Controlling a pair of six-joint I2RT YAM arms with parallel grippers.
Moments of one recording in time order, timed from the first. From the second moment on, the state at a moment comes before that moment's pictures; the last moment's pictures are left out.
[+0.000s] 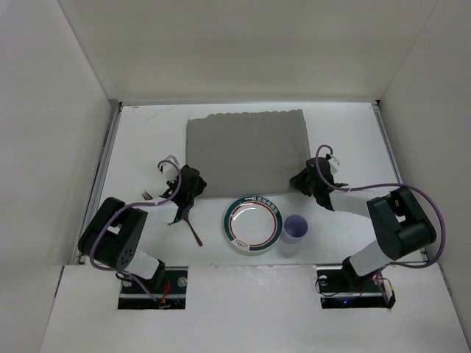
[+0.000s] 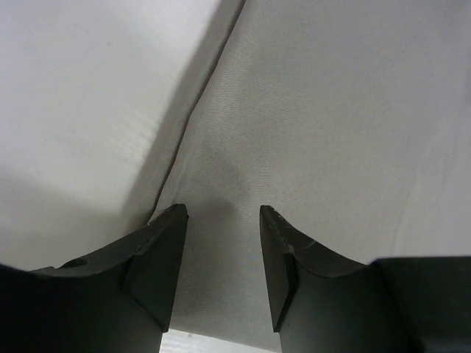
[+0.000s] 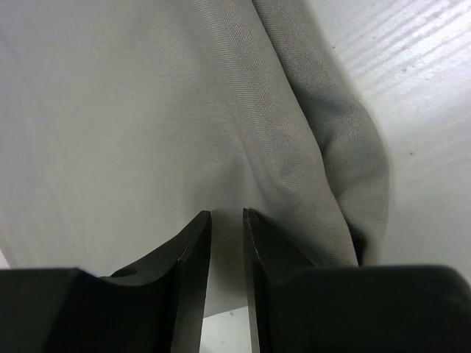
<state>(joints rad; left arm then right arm) -0.45 1.48 0.48 0.34 -0.45 -0.96 0.37 1.53 0.61 0.21 0.19 1.04</state>
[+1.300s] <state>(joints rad) -0.59 1.34 0.54 0.21 -0.48 -0.84 0.51 0.95 0.50 -0.07 0.36 0.87</state>
